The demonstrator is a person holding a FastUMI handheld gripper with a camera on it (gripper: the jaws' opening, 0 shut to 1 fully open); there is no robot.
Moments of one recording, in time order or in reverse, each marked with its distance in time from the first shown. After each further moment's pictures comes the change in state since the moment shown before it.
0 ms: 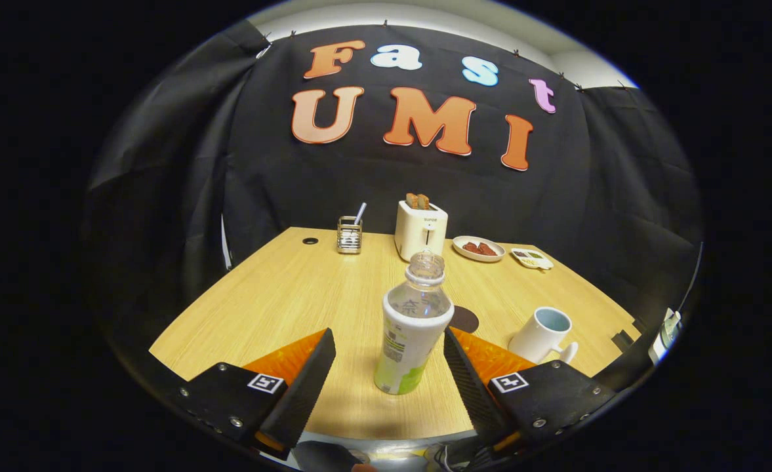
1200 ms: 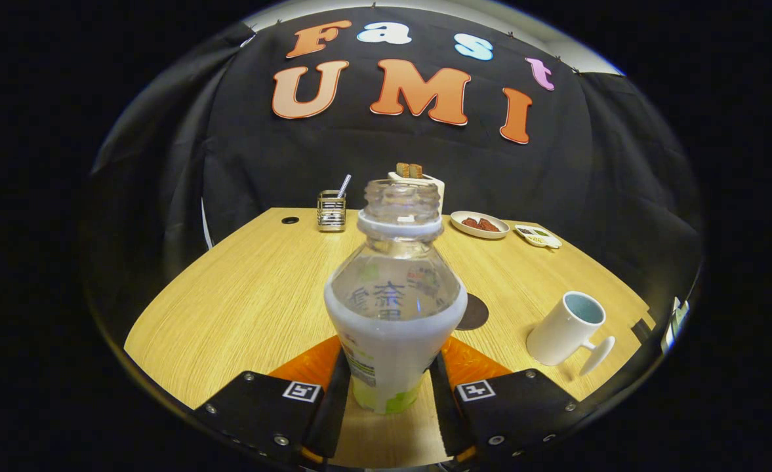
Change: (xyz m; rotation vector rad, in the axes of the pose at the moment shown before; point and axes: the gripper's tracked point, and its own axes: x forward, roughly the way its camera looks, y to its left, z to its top) arm 0.075 -0.015 -0.033 0.033 0.087 -0.014
